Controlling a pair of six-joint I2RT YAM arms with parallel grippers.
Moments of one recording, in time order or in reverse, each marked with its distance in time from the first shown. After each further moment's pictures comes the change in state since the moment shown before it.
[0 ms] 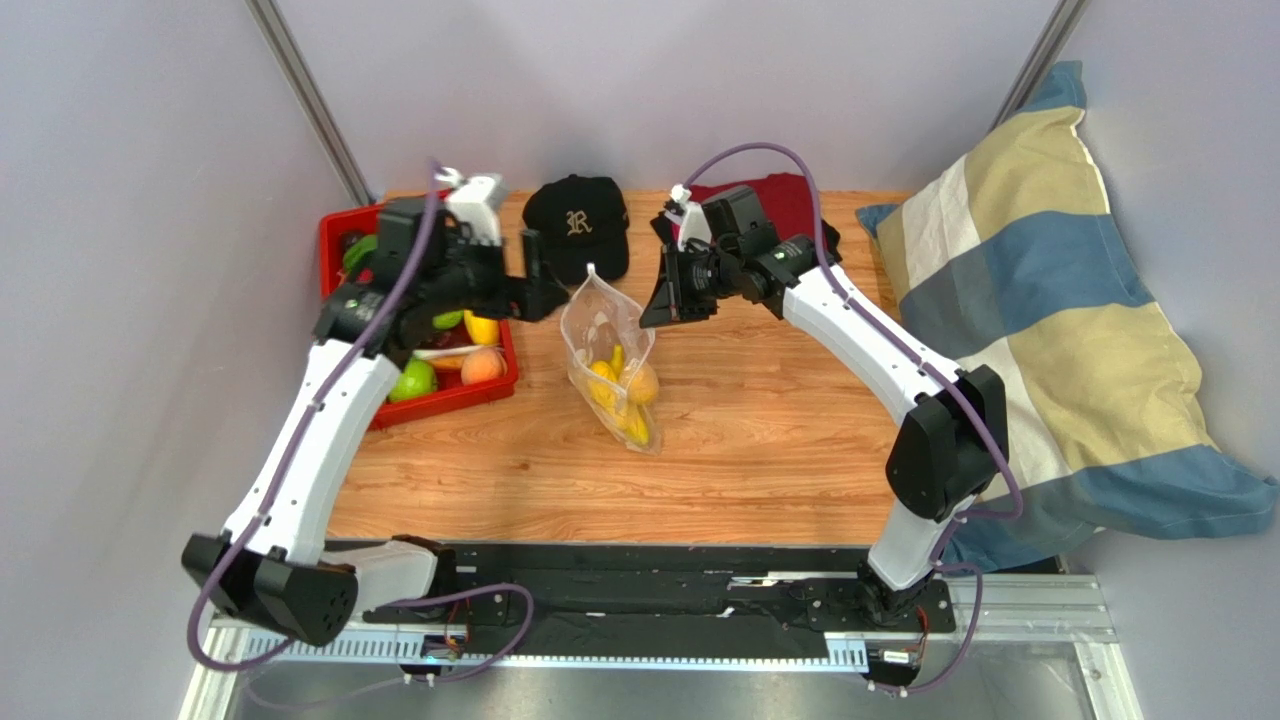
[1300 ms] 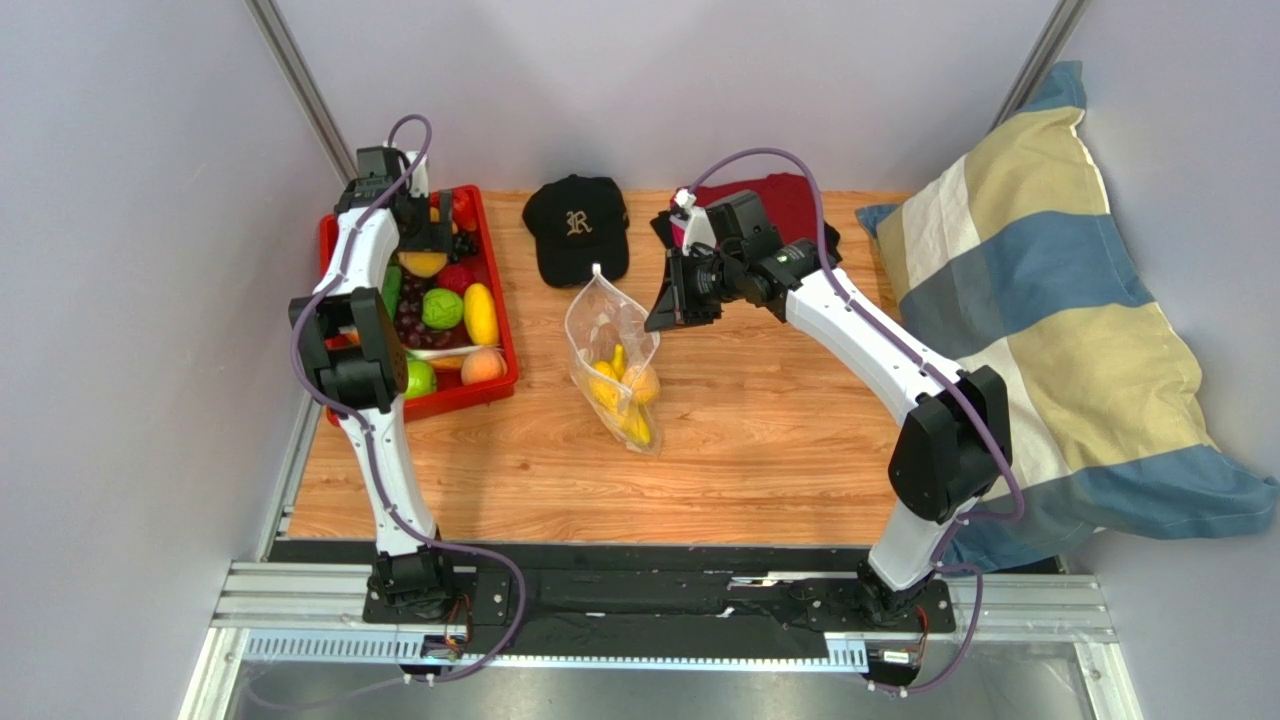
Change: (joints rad) left arm 0.463 0.998 0.603 0.118 -0.299 0.368; right arm -0.008 -0.011 -0.038 0.008 0.002 0.000
